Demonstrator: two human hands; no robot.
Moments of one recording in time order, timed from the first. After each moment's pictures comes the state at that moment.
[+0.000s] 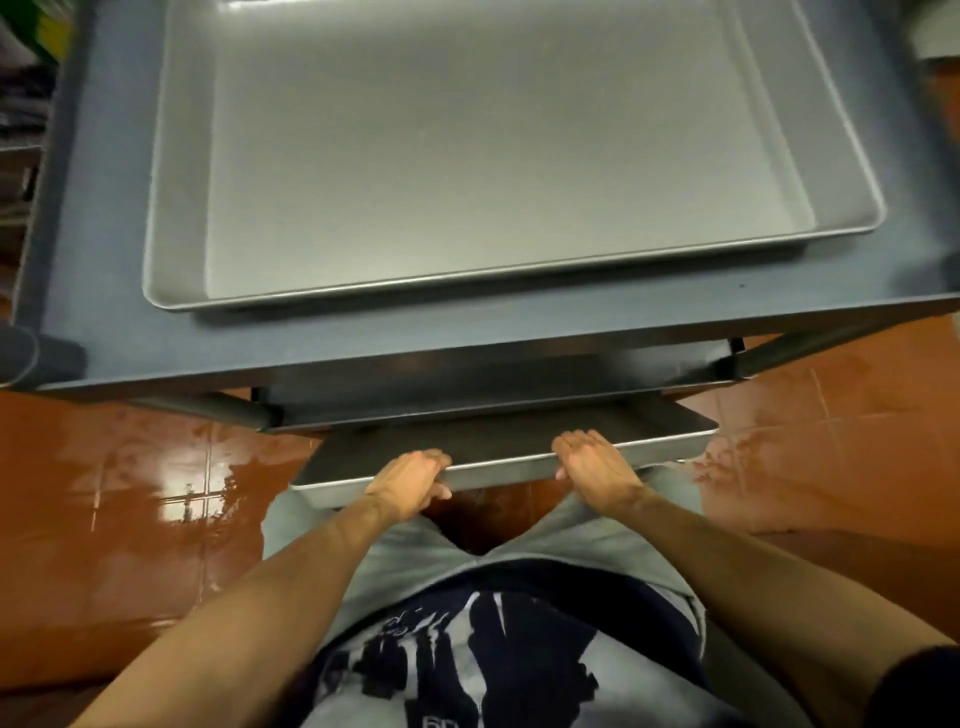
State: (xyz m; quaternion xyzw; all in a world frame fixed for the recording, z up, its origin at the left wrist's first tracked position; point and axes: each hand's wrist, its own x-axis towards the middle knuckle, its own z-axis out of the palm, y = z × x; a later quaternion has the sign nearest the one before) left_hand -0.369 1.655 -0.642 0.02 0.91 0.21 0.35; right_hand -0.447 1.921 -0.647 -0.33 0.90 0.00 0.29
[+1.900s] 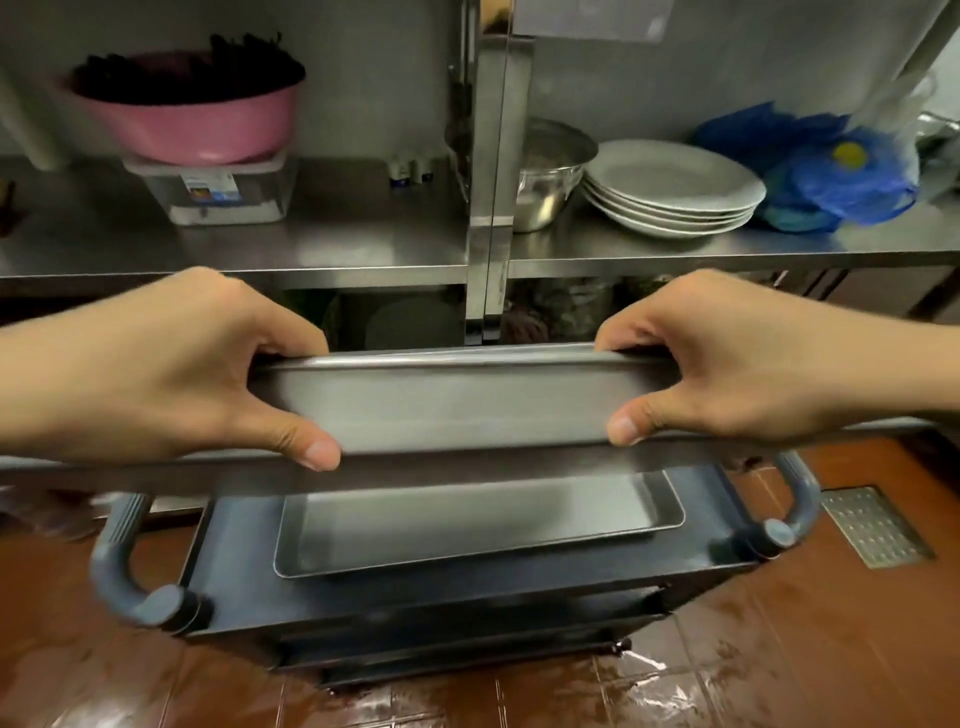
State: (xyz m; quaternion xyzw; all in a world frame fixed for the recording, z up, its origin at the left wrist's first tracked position) left_hand -0.447 1.549 0.002 0.19 0.97 0.11 0.04; right_hand -0.535 1.874 0.023 -0.45 0.88 -0.10 0.10
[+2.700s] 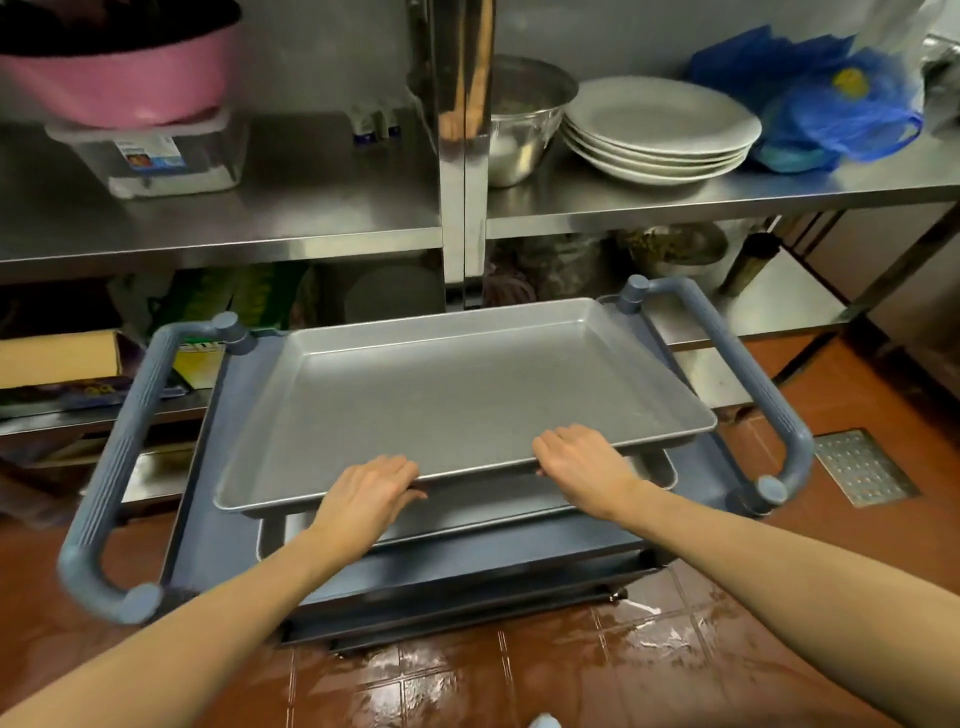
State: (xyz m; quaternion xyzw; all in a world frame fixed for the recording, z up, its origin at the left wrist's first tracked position) left_hand -0.499 1.611 -0.293 0.17 0.98 0.06 -0.07; right_hand -0.586 1.882 -0.266 -0.44 0.88 0.16 -0.06
